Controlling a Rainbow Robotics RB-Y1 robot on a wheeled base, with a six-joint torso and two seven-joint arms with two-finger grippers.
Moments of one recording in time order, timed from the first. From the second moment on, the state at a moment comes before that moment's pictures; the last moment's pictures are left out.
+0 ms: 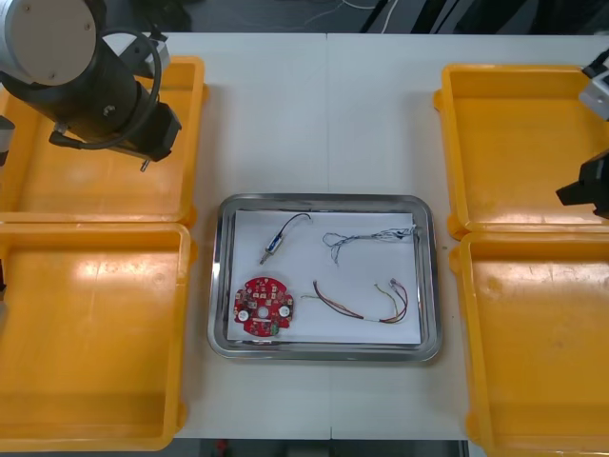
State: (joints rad) right arm -0.39 -0.78 -0.30 -2.16 -0.92 1.92 1.63; left arm -0.79 0.56 -0.10 -1.82 0.62 1.91 -1.33
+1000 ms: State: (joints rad) right arm -0.13 -0.79 -0.41 -2.24 -0.86 1.92 1.32; left arm -0.79 0.43 -0.42 -1.90 0.60 1.91 -0.90
